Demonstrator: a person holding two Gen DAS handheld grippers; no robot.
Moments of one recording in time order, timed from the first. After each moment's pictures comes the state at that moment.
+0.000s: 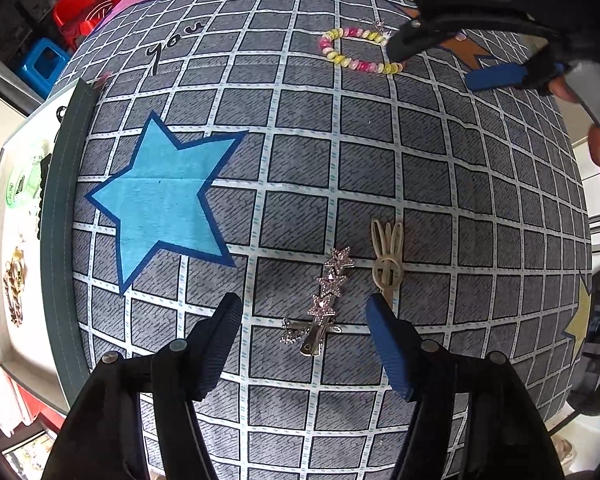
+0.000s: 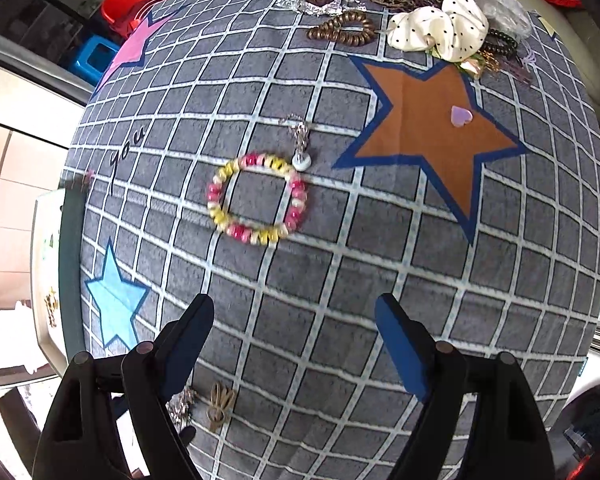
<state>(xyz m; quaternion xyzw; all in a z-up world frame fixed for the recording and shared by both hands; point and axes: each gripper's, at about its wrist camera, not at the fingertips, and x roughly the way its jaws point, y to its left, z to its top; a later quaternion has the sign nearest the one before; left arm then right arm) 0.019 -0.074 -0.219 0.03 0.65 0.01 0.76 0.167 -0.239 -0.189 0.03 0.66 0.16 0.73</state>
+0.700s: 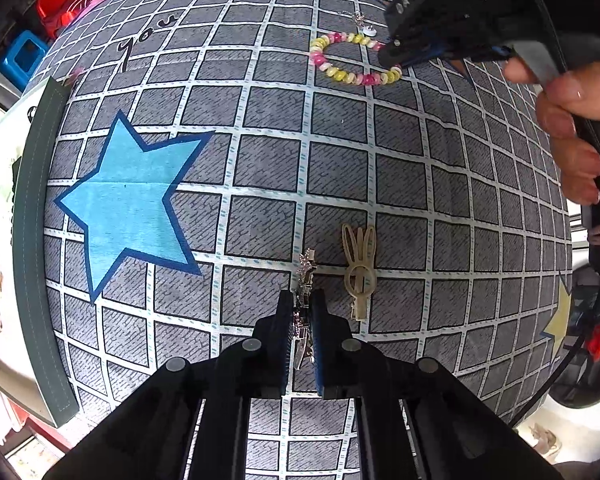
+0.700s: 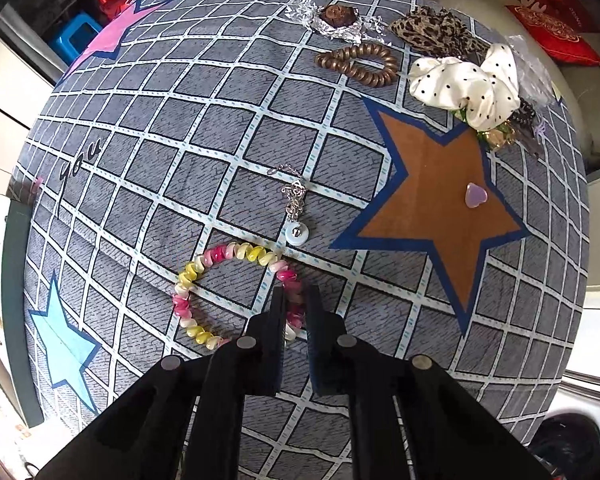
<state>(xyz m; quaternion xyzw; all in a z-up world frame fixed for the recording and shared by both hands) 0.032 -0.083 -0.223 -0.01 0.66 -0.02 0.75 0.191 -0.199 -0.204 -0.06 0.64 0.13 0.75</state>
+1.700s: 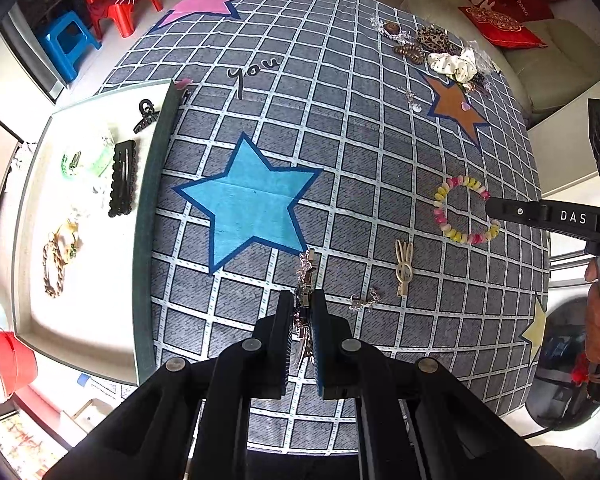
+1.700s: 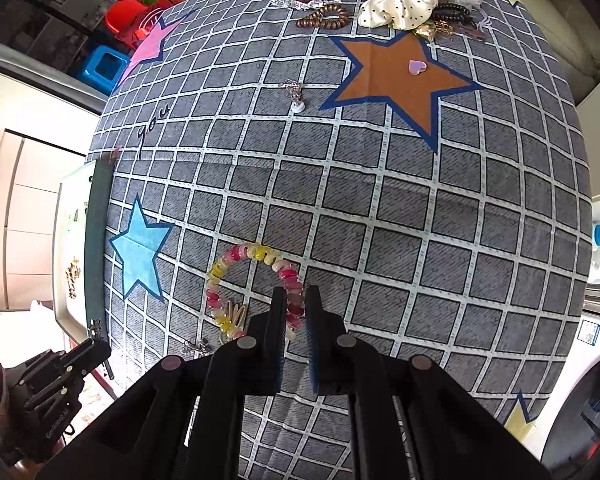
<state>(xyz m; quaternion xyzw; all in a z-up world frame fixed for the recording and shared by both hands) 0.003 -0.007 -0.134 -0.05 0.62 0.01 0.78 0.090 -0.267 -0.154 0.06 0.66 0.17 0.73</state>
